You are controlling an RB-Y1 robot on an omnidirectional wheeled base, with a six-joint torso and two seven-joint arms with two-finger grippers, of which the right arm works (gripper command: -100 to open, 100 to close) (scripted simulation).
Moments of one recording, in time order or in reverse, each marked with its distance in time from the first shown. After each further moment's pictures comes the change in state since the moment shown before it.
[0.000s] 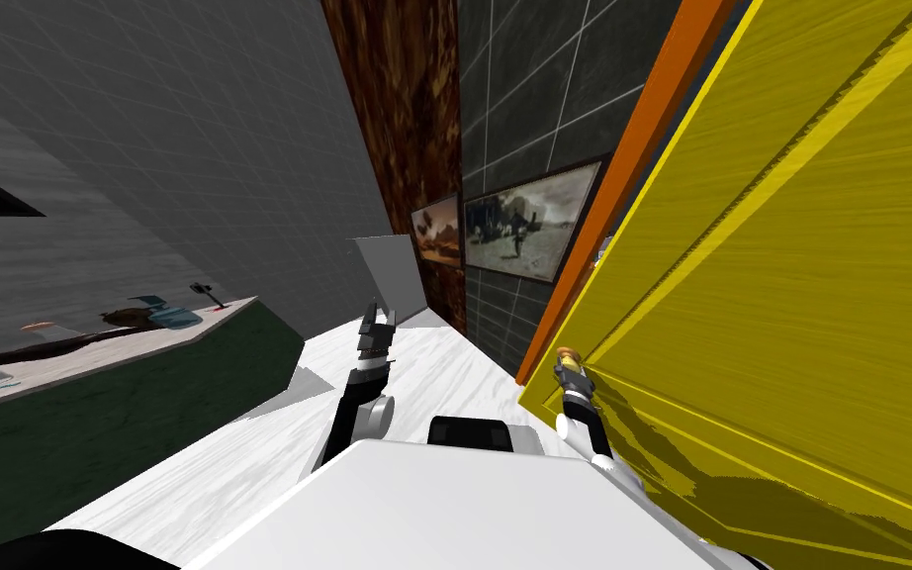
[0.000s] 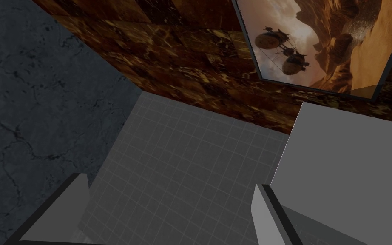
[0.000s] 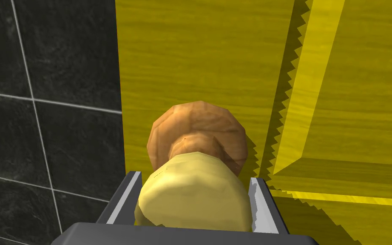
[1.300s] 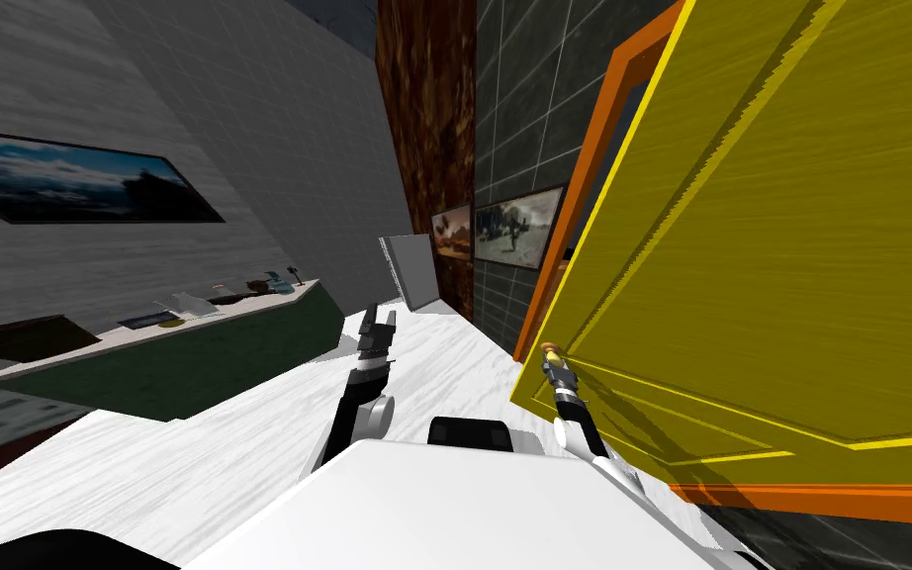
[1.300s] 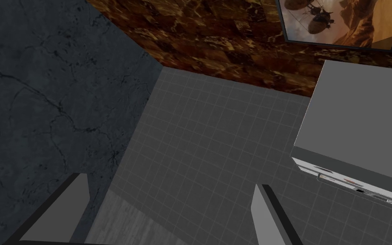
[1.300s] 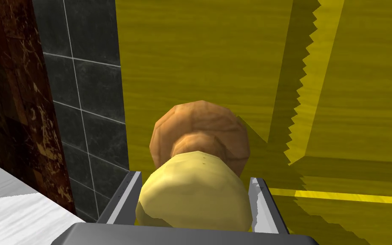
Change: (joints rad) arm 0.023 -0.032 0.149 -0.045 0.083 0.015 -0.116
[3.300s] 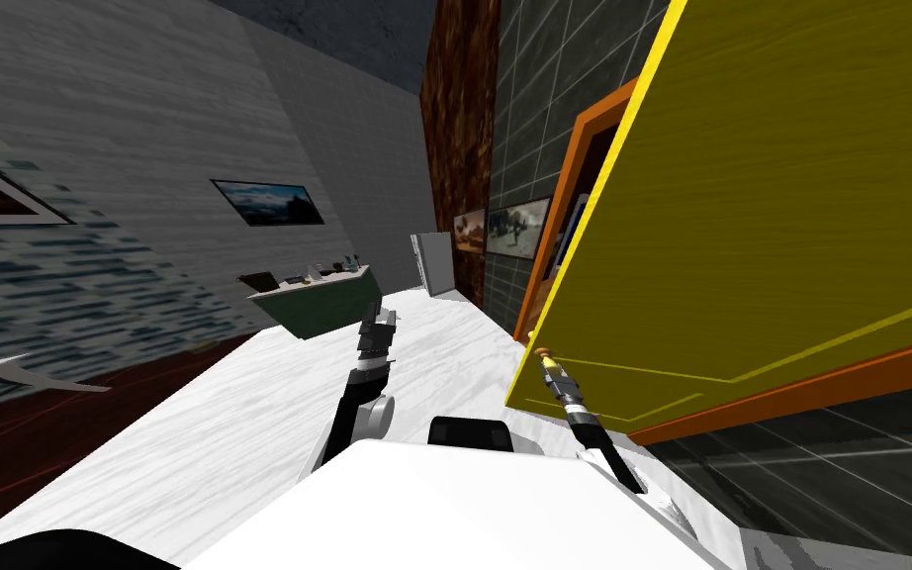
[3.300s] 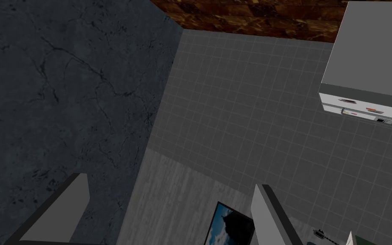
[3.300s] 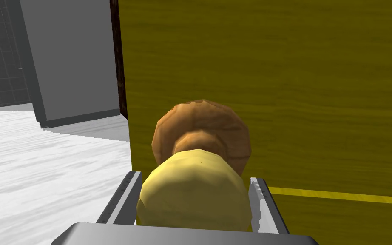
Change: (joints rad) arm 0.115 -0.136 0.207 -0.076 0.099 -0.091 -0.202
